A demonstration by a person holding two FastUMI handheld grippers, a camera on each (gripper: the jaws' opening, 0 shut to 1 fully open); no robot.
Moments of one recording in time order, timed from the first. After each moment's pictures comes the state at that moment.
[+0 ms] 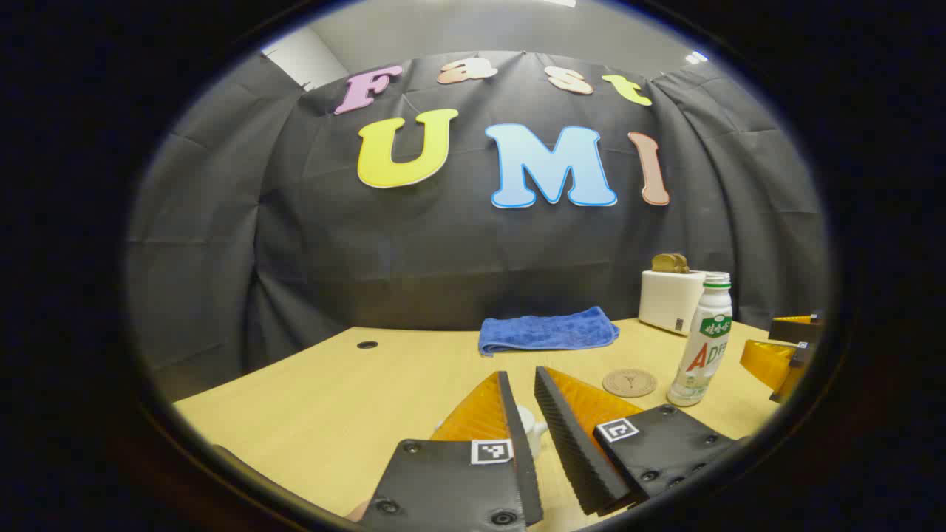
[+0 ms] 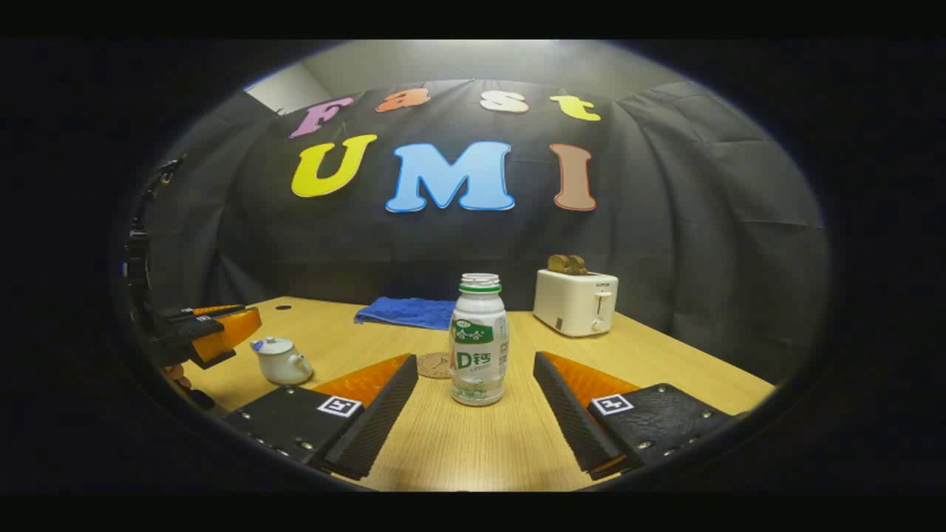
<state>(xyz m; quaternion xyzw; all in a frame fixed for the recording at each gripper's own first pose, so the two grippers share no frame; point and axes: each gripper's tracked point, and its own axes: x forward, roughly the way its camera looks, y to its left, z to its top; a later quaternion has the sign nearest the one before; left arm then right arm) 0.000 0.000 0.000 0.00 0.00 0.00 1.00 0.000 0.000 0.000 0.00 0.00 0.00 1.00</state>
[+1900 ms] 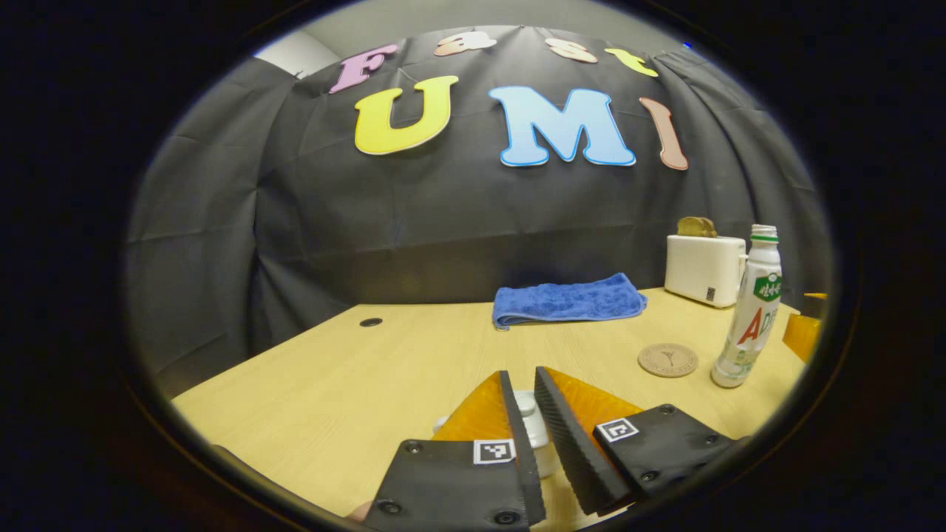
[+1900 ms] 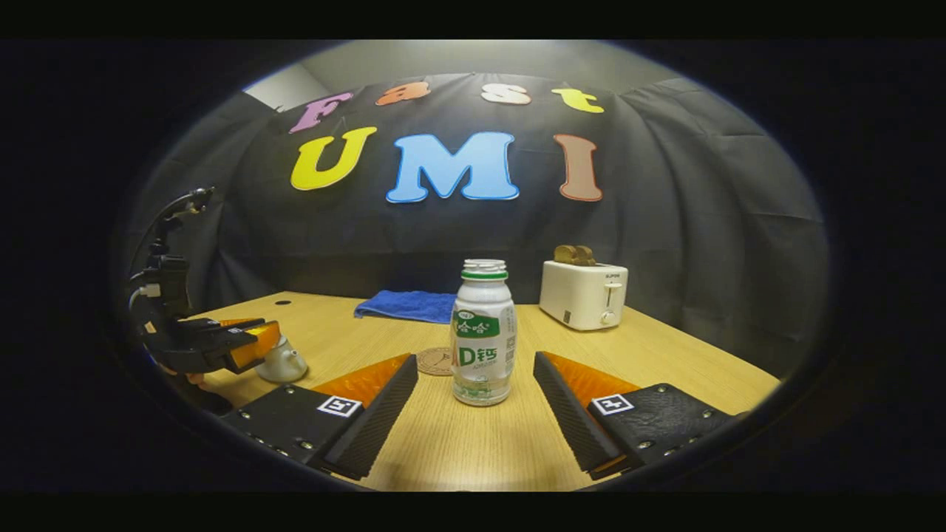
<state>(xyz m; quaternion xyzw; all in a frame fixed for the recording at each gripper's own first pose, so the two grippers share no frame) 0.051 0.010 -0.045 0.02 0.05 0.03 1.00 0.022 0.004 -0.015 0.00 0.01 0.01 1.00</state>
